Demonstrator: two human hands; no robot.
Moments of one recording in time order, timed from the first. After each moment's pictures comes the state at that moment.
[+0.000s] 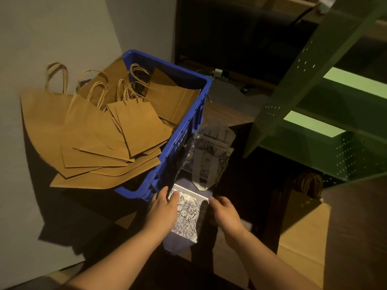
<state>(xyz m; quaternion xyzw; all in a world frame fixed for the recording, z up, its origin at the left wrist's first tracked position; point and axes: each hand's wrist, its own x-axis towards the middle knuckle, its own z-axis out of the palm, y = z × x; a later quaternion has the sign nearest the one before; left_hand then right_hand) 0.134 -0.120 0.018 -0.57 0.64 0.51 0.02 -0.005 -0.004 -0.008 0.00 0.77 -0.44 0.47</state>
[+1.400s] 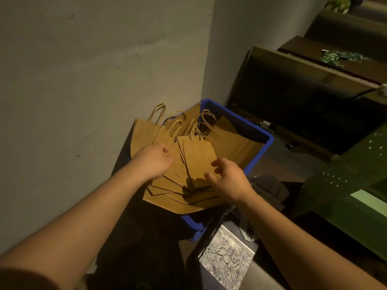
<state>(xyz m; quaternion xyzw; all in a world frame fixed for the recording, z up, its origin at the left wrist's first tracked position) 0.219 -0.321 0.176 -0.58 0.75 0.32 -0.03 0.021 -0.208 0.147 -0.52 0.79 -0.21 0.26</state>
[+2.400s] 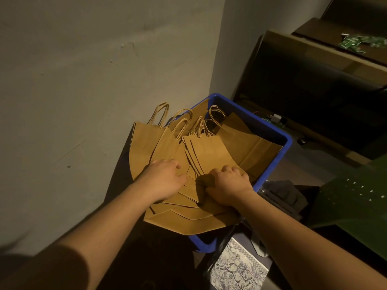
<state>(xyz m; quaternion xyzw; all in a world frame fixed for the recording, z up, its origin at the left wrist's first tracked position) 0.211 -0.345 0.119 -0.52 0.80 0.29 0.06 0.018 -0.270 0.103 -0.57 0.78 0.11 0.24</state>
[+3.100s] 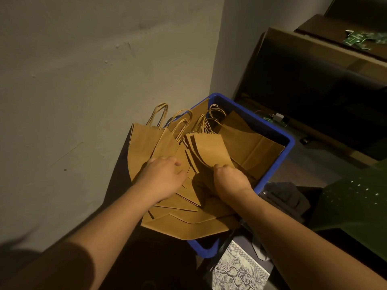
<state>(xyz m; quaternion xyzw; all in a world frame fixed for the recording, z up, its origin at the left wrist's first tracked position) 0.206 -0.345 0.128 -0.54 0.79 0.29 0.01 0.015 -0.278 0.102 -0.61 0.78 0.09 0.14</state>
